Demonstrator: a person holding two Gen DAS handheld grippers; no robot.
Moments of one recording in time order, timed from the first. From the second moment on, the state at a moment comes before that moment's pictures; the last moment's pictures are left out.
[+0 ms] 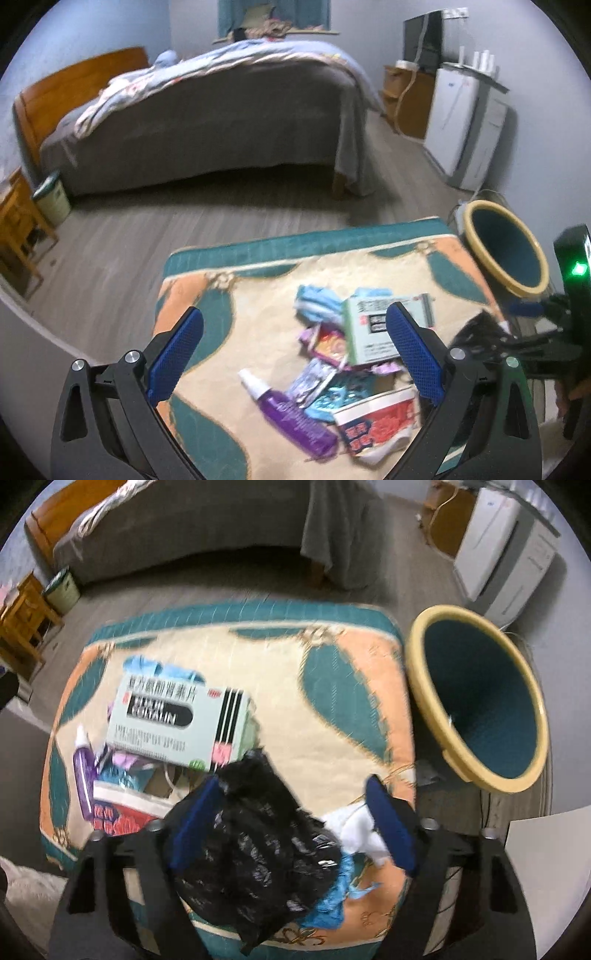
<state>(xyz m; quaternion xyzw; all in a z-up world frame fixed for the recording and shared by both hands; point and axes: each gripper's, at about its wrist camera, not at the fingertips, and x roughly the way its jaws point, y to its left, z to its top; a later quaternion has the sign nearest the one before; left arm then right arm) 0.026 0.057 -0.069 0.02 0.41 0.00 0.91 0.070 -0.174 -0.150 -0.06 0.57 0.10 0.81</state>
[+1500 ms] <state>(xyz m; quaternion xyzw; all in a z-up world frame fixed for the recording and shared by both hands) 0.033 0.062 -0.114 0.01 0.47 0.06 0.88 0.070 -0.196 -0.043 0.03 0.43 0.15 0.89</state>
